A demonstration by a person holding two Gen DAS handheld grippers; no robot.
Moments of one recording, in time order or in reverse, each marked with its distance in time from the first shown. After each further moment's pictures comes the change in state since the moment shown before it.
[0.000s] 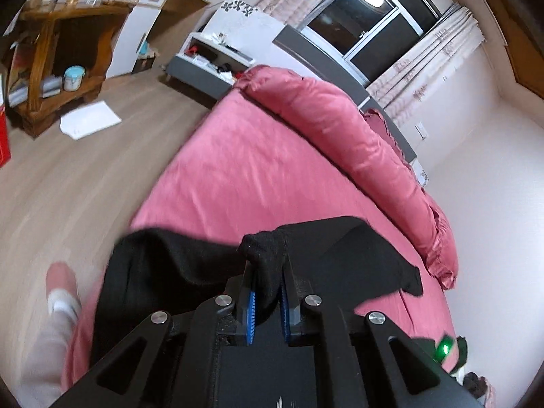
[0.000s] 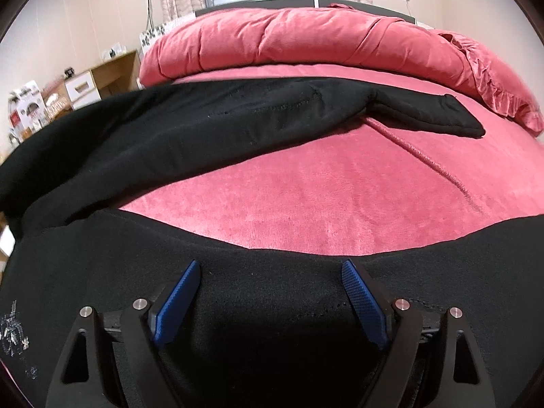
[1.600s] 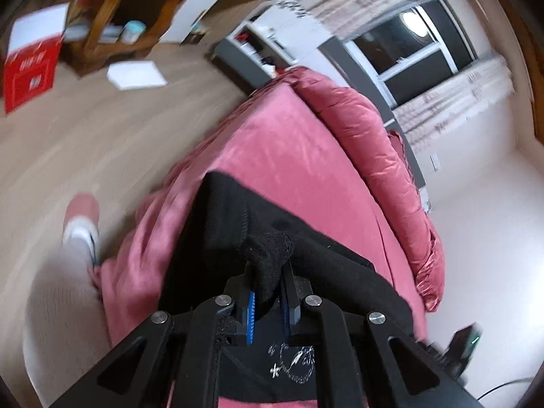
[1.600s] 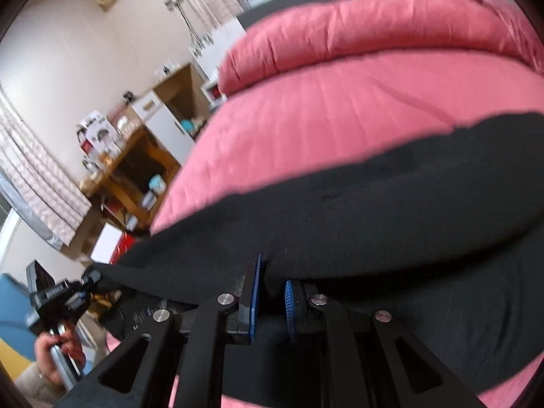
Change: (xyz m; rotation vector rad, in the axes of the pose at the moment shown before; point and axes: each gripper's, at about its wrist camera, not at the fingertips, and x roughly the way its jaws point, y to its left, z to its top) left arm -0.077 0.081 -0.069 -0.234 0.008 0.004; right arm -0.094 0.063 -0.023 0.135 0.090 0.381
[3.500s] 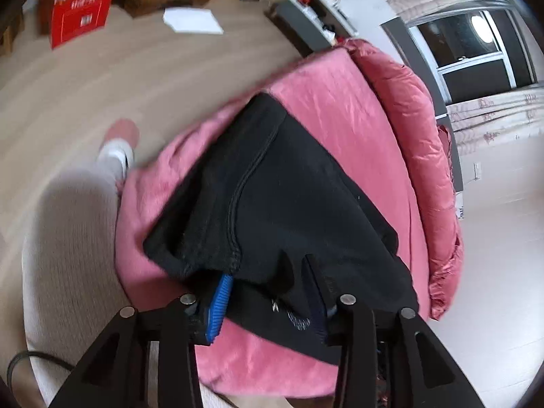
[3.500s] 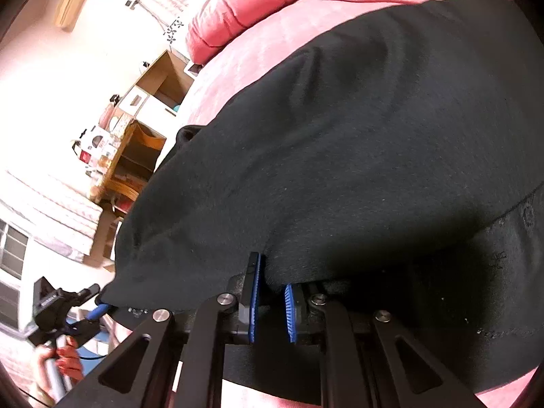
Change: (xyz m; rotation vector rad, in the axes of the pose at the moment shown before) left arm -0.001 -0.011 -0.038 -0.161 0.149 0.177; right arm 0.026 -0.071 -0.035 0.203 0.120 0.113
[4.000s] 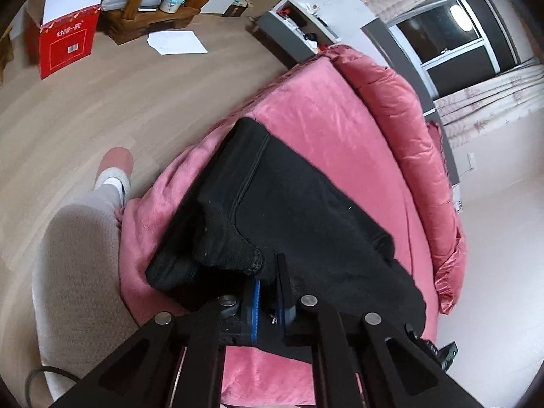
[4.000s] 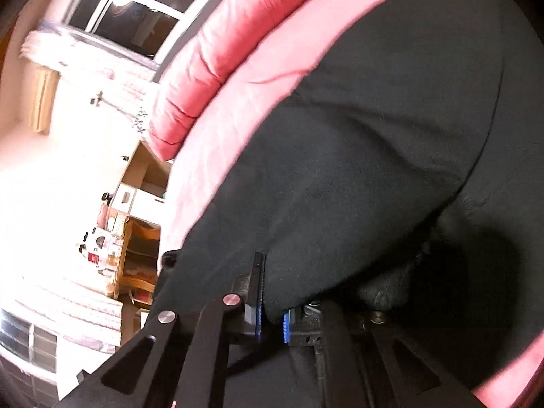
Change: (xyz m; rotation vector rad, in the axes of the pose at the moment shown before) left arm -0.011 -0.007 0.014 0.072 -0.049 -0.017; right arm -0.074 -0.065 0.030 0.271 -0.252 0.025
